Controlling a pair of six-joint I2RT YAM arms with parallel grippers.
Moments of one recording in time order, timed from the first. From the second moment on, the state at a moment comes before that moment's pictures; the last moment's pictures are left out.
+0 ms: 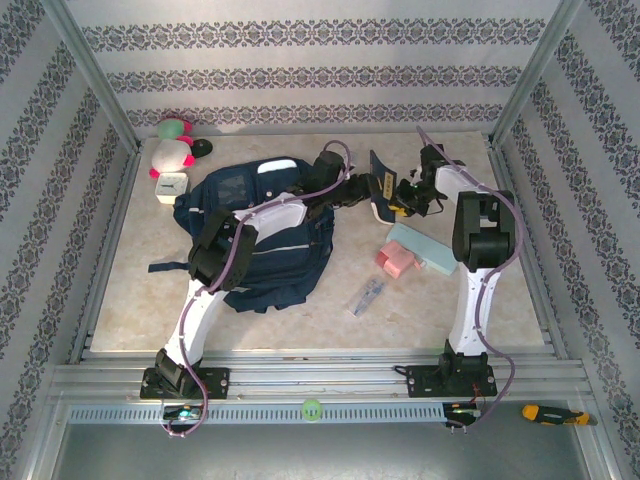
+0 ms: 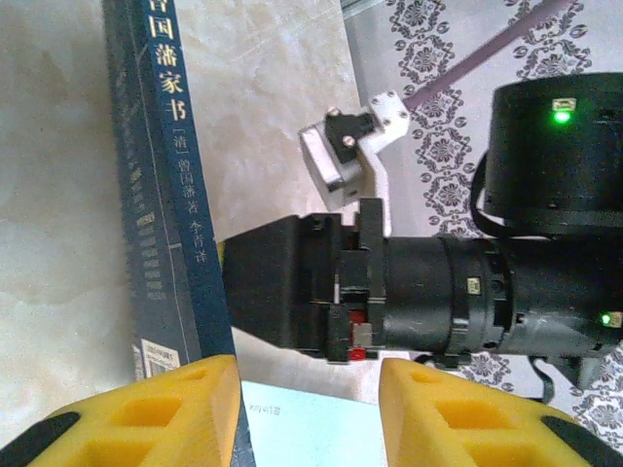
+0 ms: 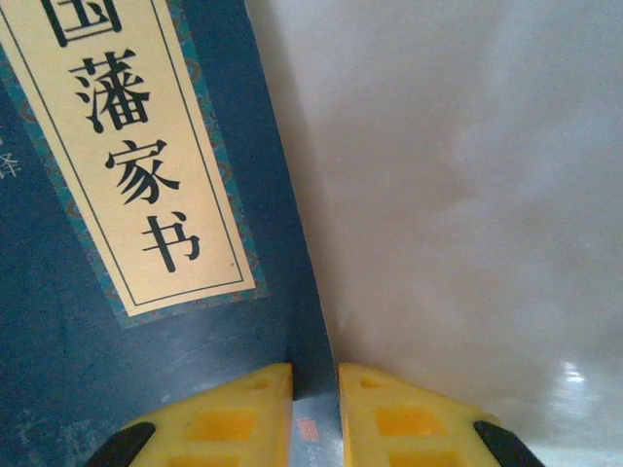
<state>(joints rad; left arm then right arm) -0.59 2.29 1.76 0.11 0.45 -0.96 0.01 2.21 1.64 -0.73 -0.47 0.50</state>
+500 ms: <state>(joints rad) -0.59 2.27 1.70 0.13 0.37 -0.88 0.04 2.21 1.63 -0.71 -0.49 0.52</state>
